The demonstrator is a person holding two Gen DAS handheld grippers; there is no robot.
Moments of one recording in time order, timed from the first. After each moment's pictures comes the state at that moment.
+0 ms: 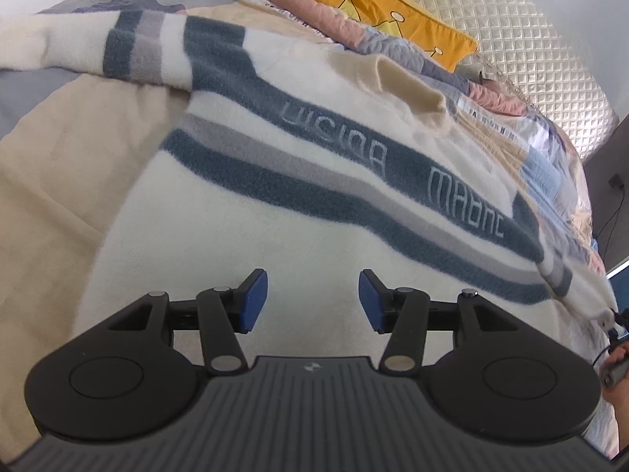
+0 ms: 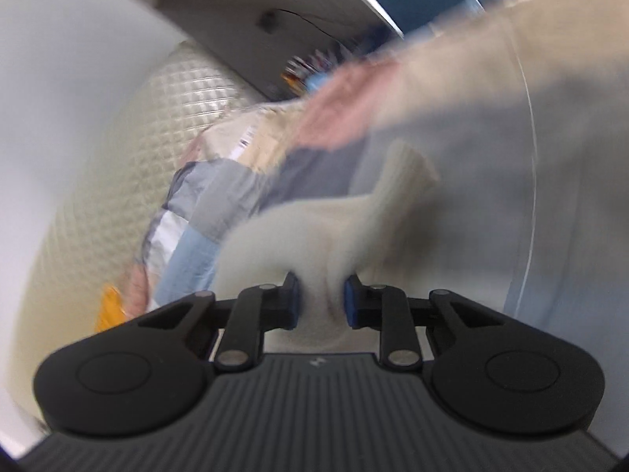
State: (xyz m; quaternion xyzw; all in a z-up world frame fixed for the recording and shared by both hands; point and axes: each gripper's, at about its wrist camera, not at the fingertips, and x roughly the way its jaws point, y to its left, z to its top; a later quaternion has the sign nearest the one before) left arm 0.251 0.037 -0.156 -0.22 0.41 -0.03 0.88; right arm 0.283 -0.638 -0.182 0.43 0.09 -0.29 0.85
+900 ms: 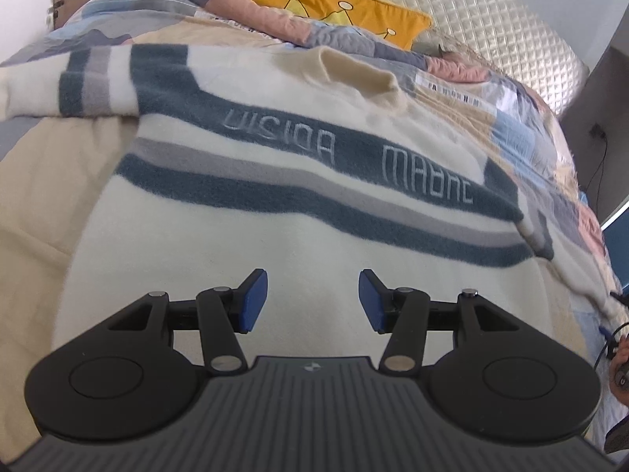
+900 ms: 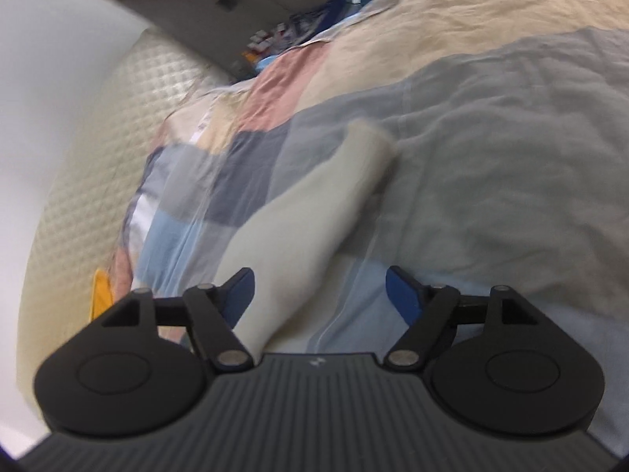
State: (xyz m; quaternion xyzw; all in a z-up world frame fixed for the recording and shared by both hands) left arm 0.244 -0.001 -0.139 -0.14 0.41 -0.07 0.90; right arm 0.207 -0.651 -0.213 0.50 0.14 -0.27 0.81
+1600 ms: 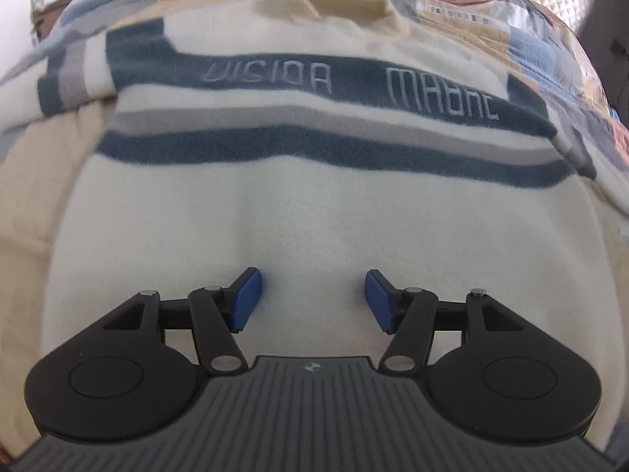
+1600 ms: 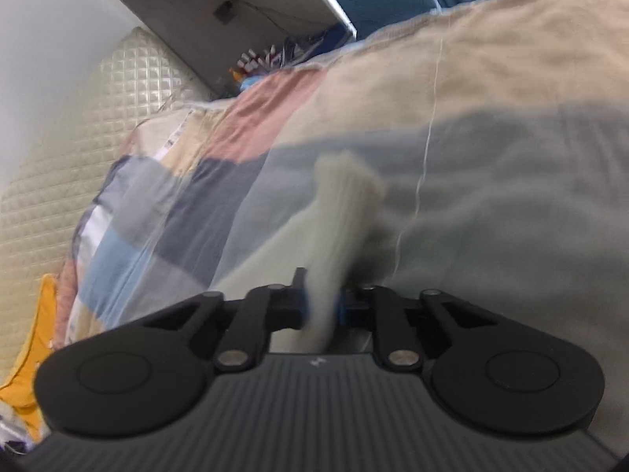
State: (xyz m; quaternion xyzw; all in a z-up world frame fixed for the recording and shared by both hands) left arm 0.255 -0.033 -0.169 -0.05 0.48 -0.06 0.88; right arm 0.255 -0.703 -0.220 0.41 0.14 -0.36 0.83
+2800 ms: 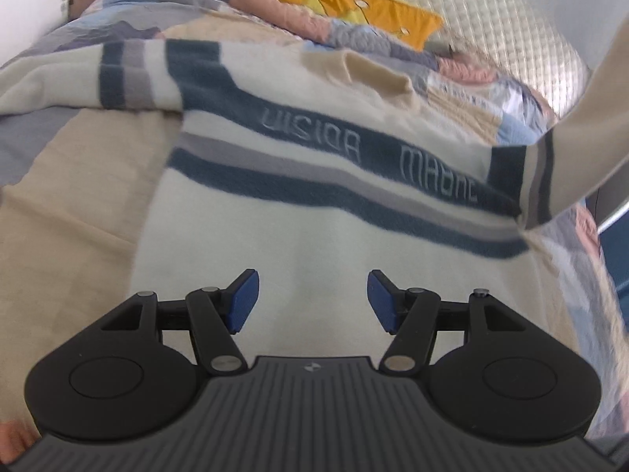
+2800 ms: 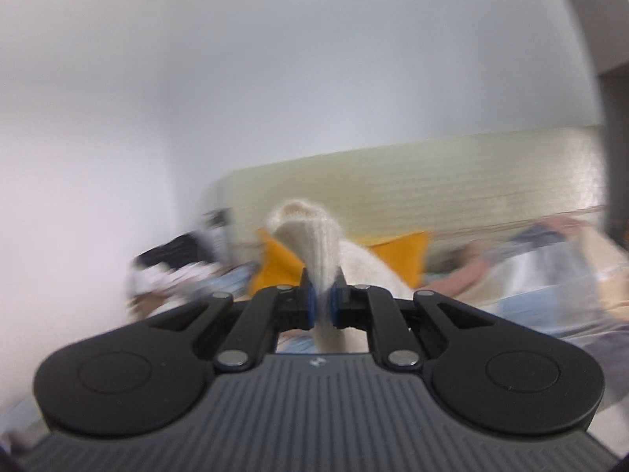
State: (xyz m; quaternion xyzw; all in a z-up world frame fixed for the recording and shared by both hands) left arm 0.217 0.050 -0.115 -0.17 0.42 -0.06 0.89; right arm 0.278 -0.294 0.061 0.05 0.06 0.13 0.99
